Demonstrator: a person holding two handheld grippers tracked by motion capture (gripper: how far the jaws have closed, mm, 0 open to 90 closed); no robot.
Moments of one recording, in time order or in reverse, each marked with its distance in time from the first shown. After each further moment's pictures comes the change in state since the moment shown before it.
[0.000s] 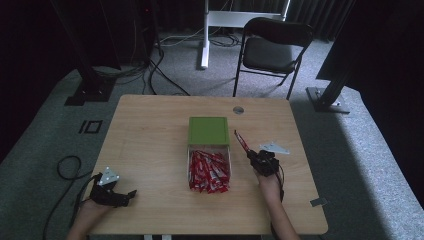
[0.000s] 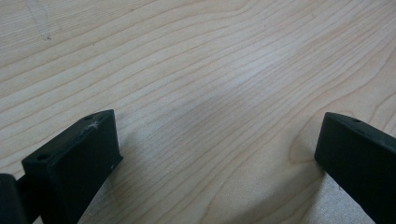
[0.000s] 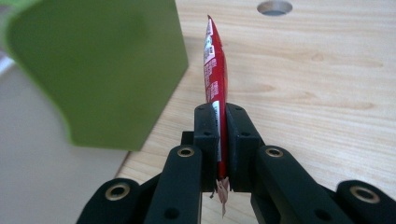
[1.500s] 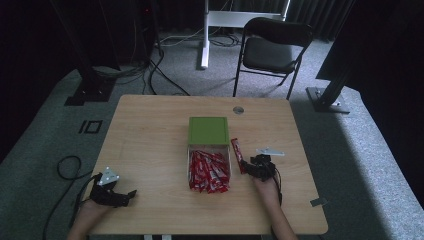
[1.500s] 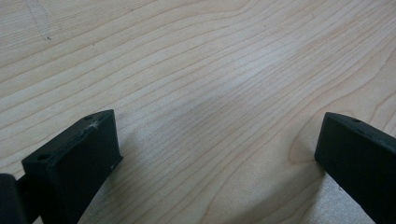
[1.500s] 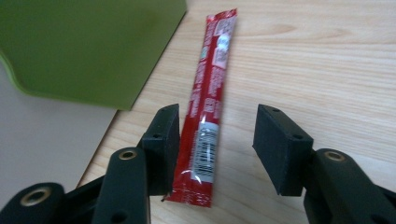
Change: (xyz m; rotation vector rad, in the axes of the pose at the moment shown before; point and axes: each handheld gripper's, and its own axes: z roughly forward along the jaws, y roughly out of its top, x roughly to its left) left arm 0.000 0.000 0.000 -0.002 0.000 0.000; right arm -0.005 -0.019 0.016 0.119 0.030 0.046
